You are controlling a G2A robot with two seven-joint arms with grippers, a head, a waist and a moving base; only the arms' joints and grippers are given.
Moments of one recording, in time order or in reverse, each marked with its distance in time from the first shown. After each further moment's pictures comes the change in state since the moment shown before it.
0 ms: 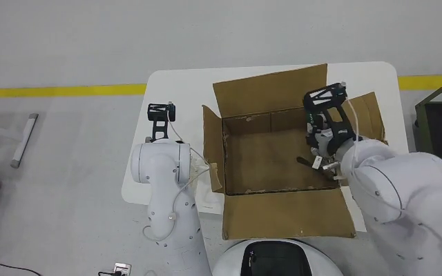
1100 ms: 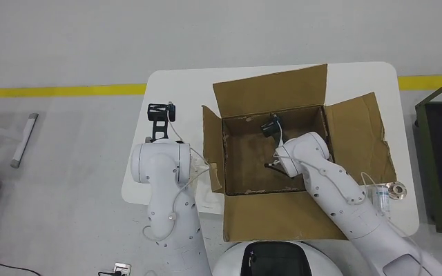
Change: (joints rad) left arm 0.000 0.000 0.000 0.000 0.000 0.000 0.000; right arm 0.237 -0.026 -0.357 0.835 -0.039 0.029 -0.067
